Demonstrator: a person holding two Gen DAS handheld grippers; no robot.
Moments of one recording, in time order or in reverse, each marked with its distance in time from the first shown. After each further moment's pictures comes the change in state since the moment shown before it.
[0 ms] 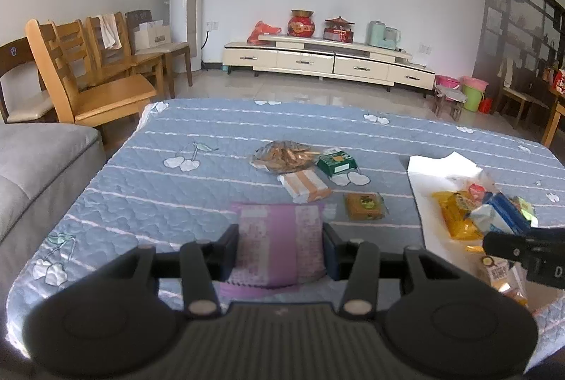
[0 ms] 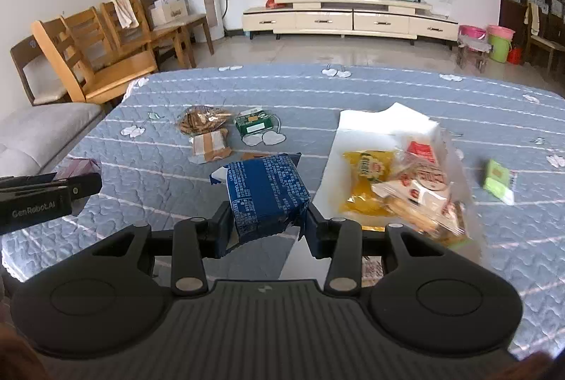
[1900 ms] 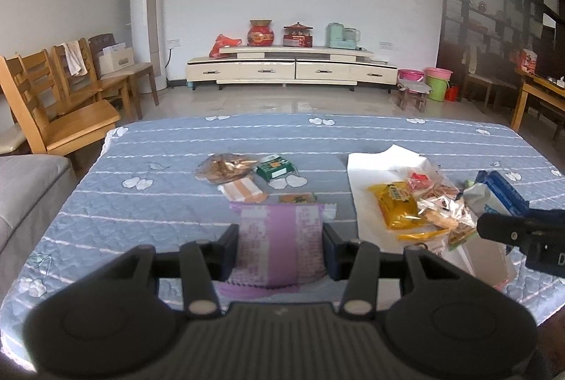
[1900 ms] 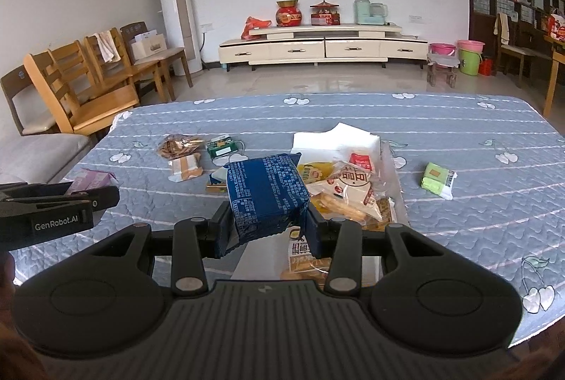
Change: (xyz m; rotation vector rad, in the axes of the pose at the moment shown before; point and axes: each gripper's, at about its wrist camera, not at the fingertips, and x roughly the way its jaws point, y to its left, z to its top) left arm -0.031 -0.059 -0.006 0.103 -0.031 -0.086; right arm -0.064 -0.035 -0.022 0.045 -0.109 -0.060
